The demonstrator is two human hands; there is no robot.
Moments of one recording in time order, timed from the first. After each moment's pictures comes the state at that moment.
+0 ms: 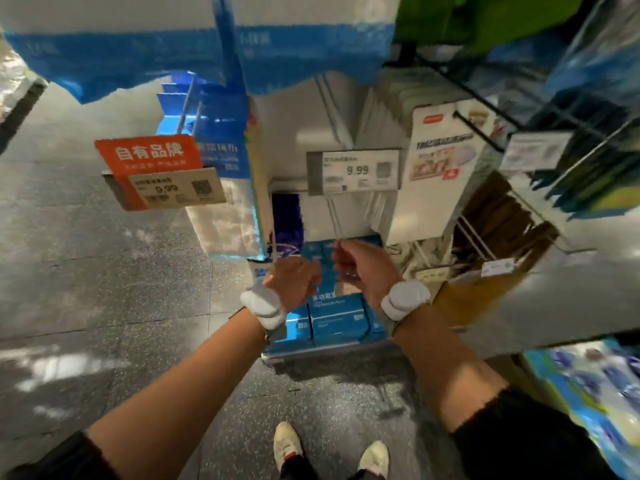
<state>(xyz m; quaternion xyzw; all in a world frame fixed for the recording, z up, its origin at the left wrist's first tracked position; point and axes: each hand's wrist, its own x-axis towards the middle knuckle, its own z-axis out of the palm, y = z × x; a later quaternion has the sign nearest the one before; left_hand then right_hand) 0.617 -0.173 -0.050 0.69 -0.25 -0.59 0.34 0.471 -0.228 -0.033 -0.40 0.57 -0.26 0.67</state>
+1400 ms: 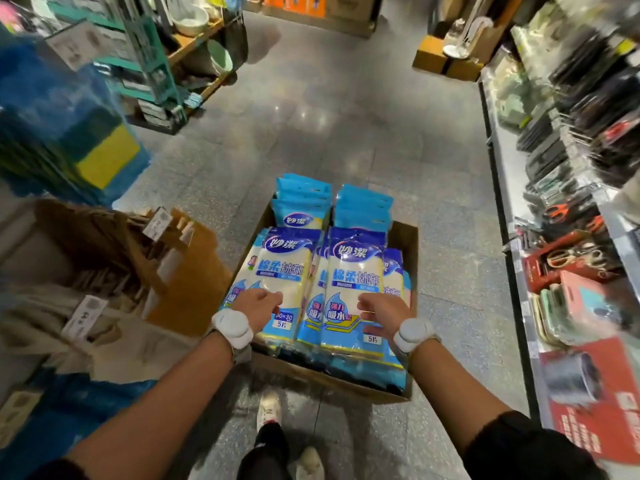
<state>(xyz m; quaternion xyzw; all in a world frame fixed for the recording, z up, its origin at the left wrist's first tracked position) 0.015 -0.181 -0.109 0.48 -0.68 -0.55 -0.05 -0.153 0.026 -0.092 0.06 0.77 -0.47 0.43</state>
